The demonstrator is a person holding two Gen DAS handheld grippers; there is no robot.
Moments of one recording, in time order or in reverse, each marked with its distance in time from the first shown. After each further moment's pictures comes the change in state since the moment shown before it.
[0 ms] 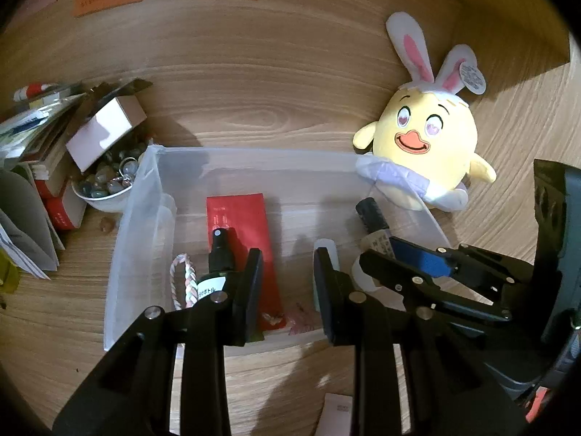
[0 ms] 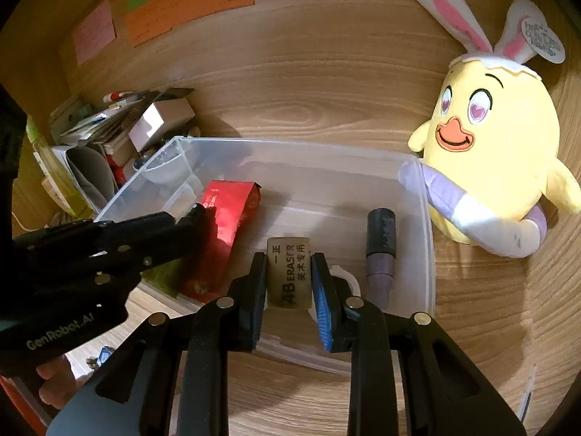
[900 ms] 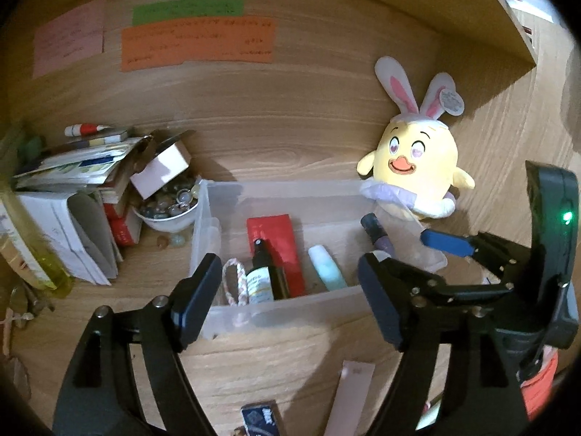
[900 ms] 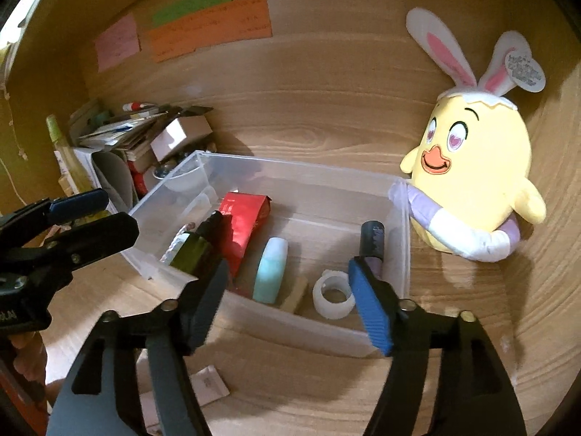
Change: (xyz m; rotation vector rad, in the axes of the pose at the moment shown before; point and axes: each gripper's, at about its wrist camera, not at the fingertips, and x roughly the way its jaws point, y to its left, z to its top) left arm -0.075 0.005 -0.015 0.059 -0.125 0.072; right arm -0.040 0.010 -0.006 -0.041 -0.077 -0.004
